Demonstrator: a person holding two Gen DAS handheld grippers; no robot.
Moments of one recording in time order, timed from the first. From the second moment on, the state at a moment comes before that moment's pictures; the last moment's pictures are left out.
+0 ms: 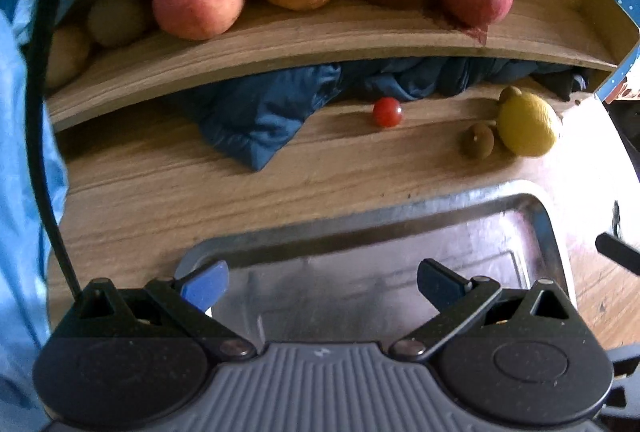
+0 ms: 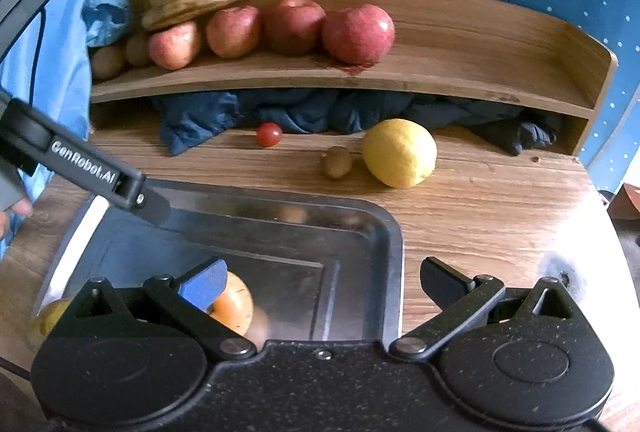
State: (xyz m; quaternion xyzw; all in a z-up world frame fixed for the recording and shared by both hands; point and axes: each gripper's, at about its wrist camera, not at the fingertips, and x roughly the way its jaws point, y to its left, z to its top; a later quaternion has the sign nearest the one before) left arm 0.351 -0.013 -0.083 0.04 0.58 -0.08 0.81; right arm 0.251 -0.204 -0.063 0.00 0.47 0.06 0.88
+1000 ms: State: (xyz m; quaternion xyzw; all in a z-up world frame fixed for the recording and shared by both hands) left arm 0.437 -0.048 -0.107 0.02 0.57 -0.14 0.81; right arm 0.322 -0.197 -0.086 0.04 0.49 0.01 0.87
